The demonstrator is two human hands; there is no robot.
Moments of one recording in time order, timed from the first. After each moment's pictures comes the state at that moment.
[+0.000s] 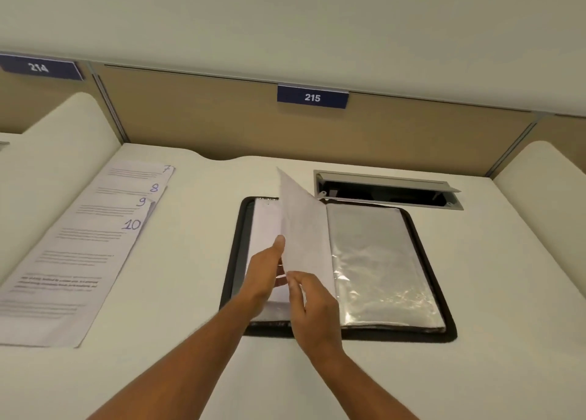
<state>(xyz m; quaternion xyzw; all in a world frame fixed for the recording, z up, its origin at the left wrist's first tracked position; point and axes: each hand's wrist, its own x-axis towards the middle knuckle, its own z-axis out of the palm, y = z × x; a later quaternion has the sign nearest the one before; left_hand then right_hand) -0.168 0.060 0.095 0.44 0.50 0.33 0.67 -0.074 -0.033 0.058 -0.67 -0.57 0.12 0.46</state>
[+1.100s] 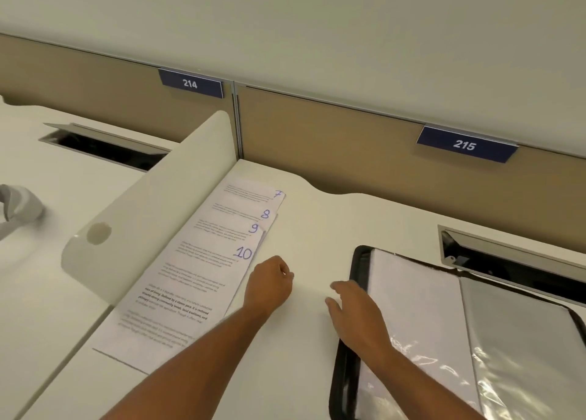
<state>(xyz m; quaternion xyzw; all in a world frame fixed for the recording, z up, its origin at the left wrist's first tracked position) -0.376 0.220 0.042 0.59 0.72 0.23 0.30 -0.178 0.163 0.042 -0.68 -0.69 0.20 0.14</state>
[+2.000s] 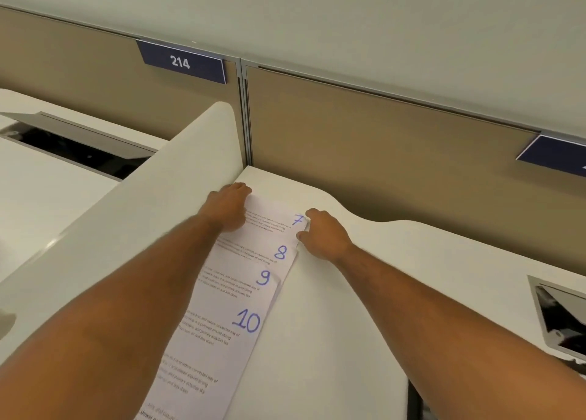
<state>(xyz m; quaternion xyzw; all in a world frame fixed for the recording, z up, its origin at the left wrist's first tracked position) -0.529 0.526 0.024 0.73 0.67 0.03 0.09 -0.294 0.484 0.036 -0.66 -0.71 0.25 0.05</state>
